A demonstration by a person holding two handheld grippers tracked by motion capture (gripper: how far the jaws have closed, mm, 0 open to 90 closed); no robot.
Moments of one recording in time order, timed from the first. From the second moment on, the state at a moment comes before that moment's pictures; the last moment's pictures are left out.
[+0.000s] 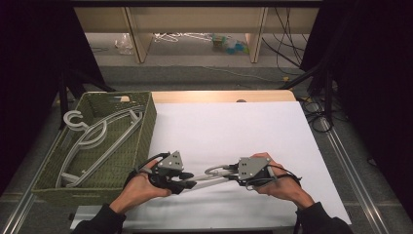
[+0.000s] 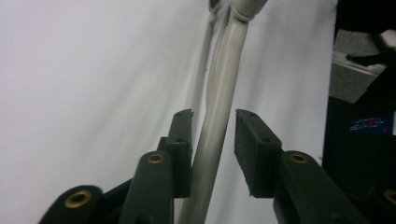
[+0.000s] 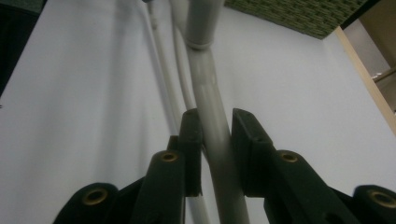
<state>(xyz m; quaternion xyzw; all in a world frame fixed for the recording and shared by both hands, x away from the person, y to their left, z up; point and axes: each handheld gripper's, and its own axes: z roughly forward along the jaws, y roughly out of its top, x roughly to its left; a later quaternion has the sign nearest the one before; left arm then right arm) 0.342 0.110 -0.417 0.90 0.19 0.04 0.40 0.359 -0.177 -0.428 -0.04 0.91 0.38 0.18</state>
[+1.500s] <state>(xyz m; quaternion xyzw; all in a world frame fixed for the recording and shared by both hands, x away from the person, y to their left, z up) 0.358 0.090 -0.392 0.90 0.20 0.05 0.39 0.344 -0.195 -0.401 0.16 0.83 0.50 0.19</state>
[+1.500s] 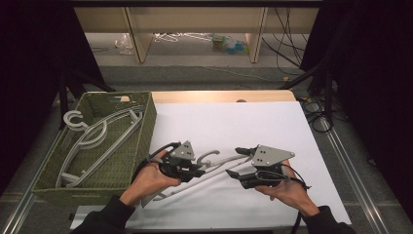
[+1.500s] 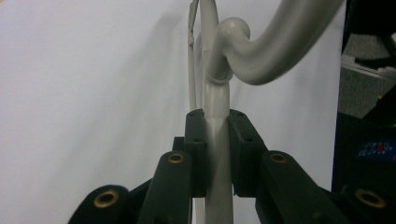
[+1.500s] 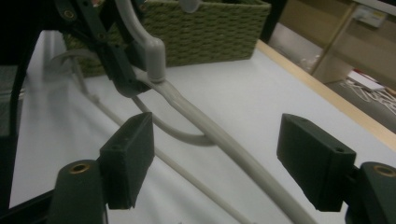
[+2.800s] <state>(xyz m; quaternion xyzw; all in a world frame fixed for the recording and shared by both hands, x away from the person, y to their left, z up) 0.354 0.188 -0.287 0.81 0.30 0.10 0.50 0.314 -0.224 -0.422 0.27 0.79 0.52 0.17</state>
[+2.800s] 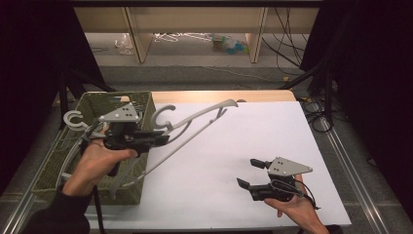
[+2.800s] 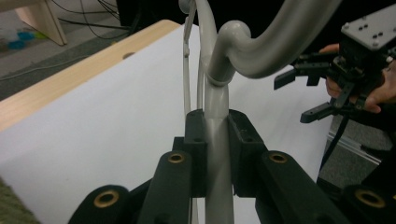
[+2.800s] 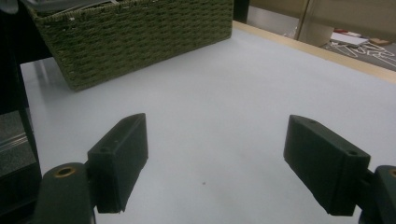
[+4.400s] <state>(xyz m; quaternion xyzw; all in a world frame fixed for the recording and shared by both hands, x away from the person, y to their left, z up) 0.394 0.348 -0.324 0.75 0.41 0.19 0.48 0.313 -0.224 -0.427 0.28 0.79 0.52 0.16</state>
